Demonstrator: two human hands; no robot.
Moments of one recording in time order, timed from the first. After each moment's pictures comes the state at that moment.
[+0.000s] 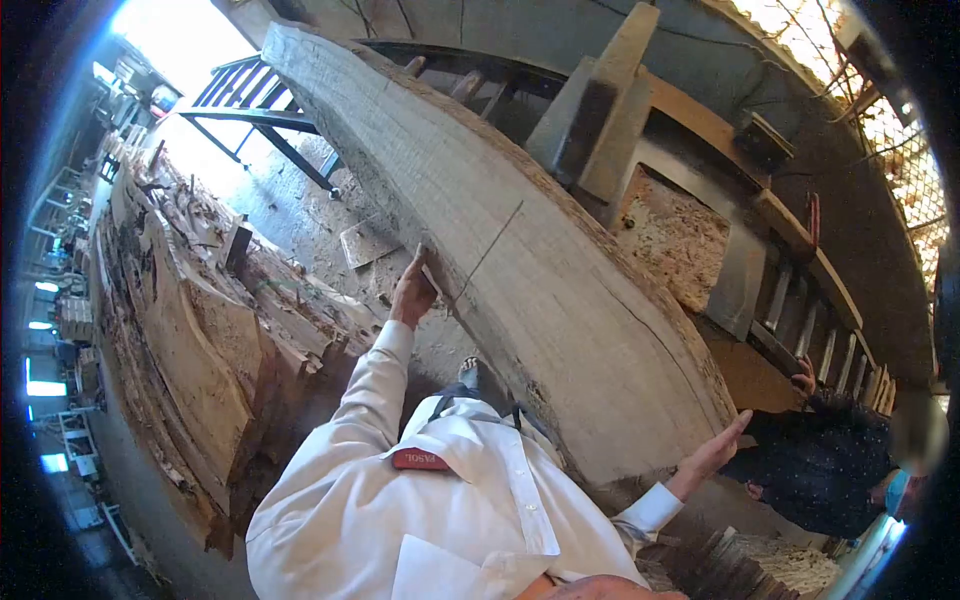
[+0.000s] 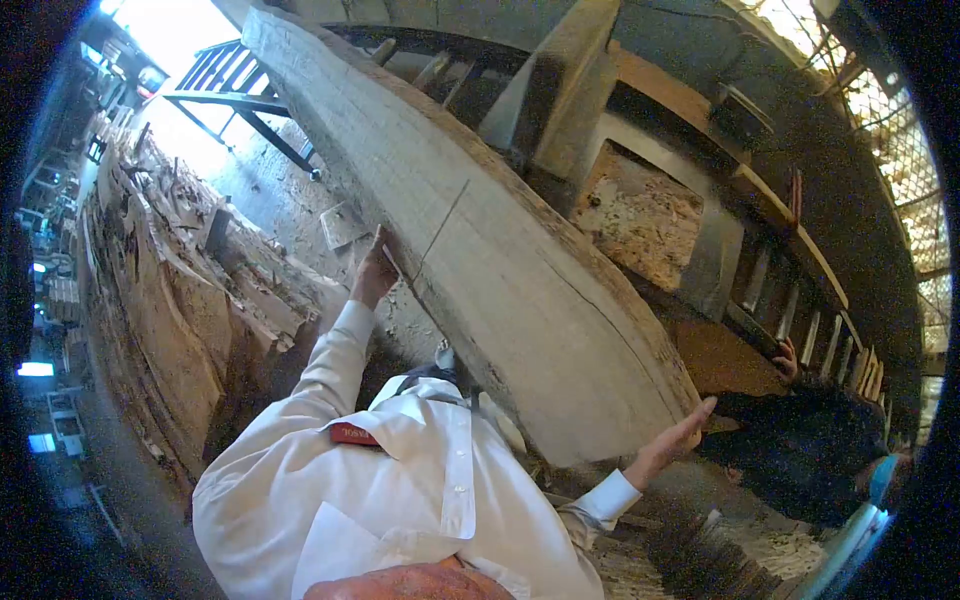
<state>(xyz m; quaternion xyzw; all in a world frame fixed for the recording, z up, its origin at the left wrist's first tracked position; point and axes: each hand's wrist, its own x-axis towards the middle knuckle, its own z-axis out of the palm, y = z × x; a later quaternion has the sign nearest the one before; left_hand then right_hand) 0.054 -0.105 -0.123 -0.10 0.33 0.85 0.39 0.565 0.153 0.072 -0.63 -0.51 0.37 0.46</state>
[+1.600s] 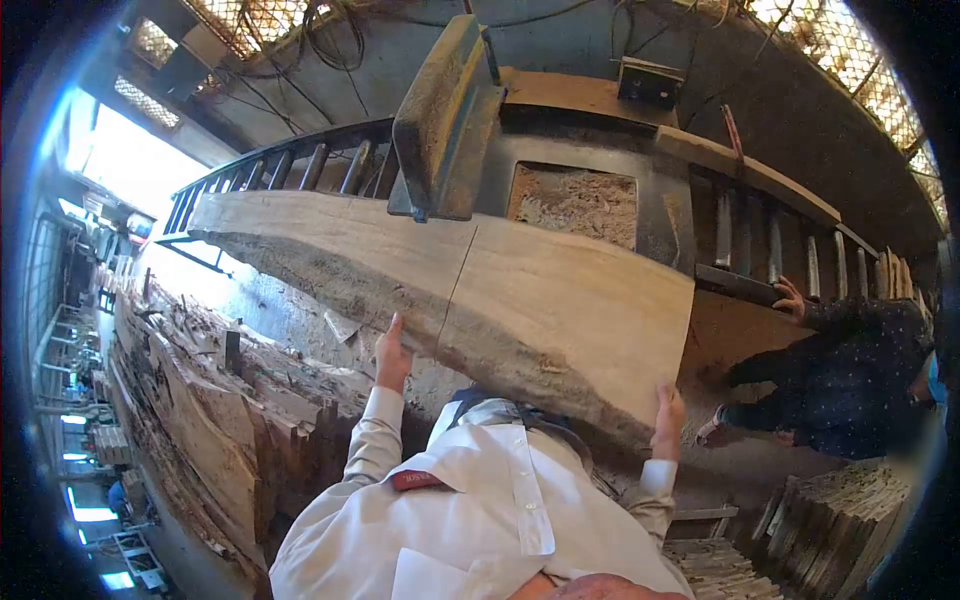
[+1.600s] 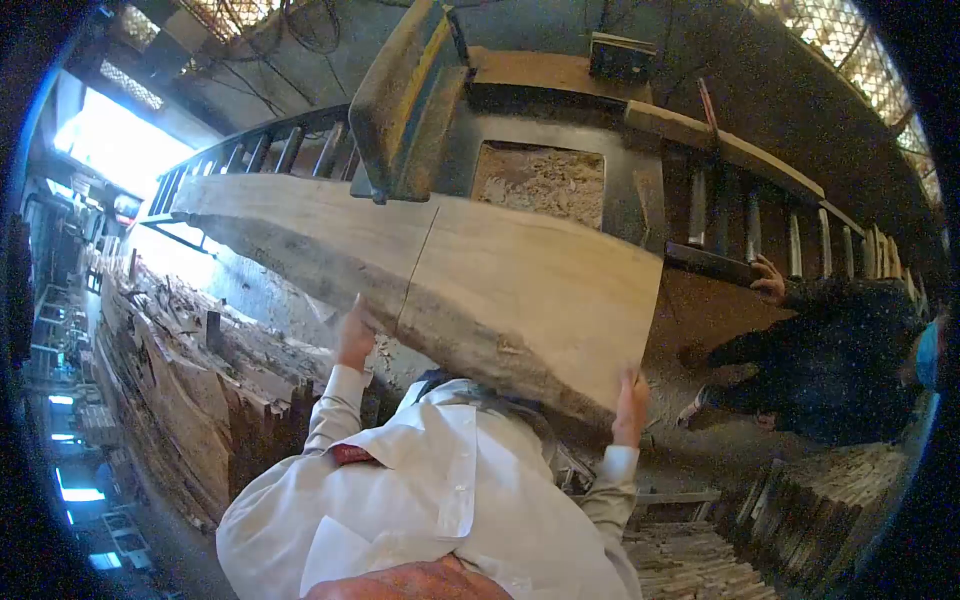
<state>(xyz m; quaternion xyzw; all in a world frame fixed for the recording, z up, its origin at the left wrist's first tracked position) 0.159 -0.034 -0.112 -0.12 0.55 0.75 0.34 0.693 0.211 -0.087 -0.61 -0.44 0.58 0.32</state>
